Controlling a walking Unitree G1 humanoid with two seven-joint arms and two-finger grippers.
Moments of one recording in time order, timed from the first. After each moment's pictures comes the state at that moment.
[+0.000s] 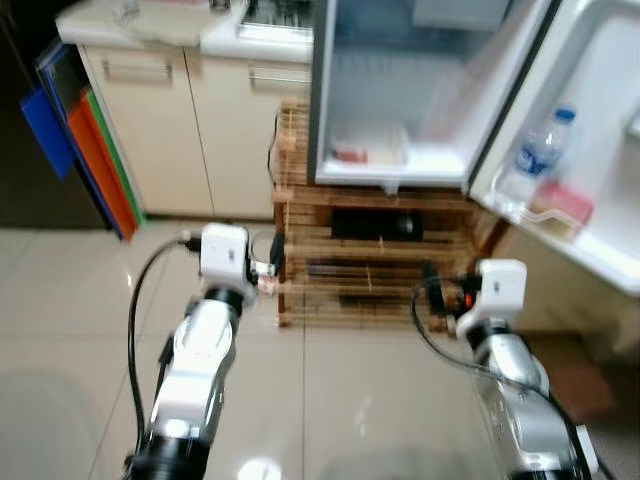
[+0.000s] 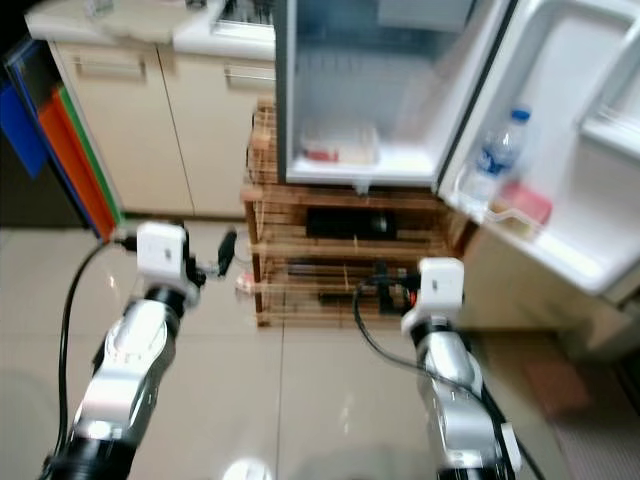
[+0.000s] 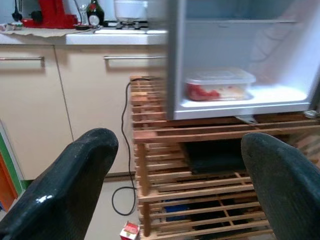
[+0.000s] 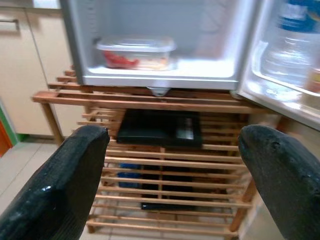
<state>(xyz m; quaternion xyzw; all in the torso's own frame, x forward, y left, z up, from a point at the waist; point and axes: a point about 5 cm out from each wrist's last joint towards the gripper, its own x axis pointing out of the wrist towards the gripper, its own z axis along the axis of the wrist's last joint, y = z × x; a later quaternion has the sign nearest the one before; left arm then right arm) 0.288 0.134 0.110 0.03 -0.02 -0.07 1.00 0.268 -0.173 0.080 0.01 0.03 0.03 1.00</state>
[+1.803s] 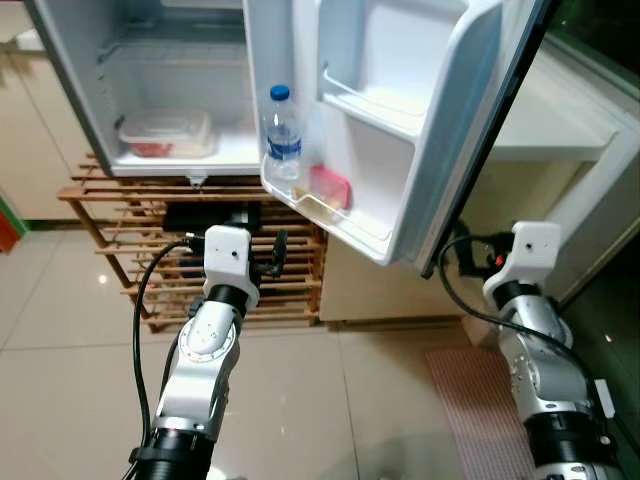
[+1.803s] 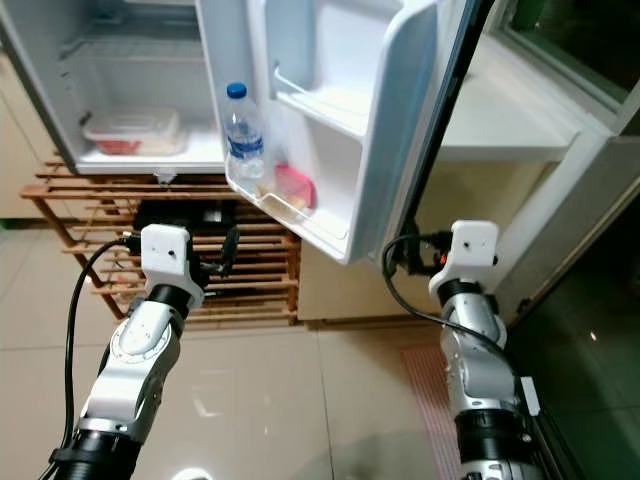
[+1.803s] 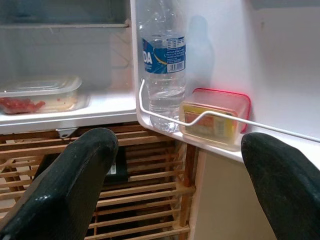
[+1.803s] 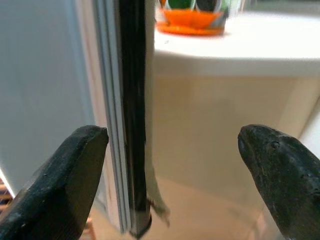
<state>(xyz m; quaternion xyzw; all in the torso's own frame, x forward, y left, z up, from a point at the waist) 0.291 0.131 0.108 0.02 -0.02 -0.07 1.00 0.308 -0.207 0.094 0.01 0.02 -0.02 1.00</state>
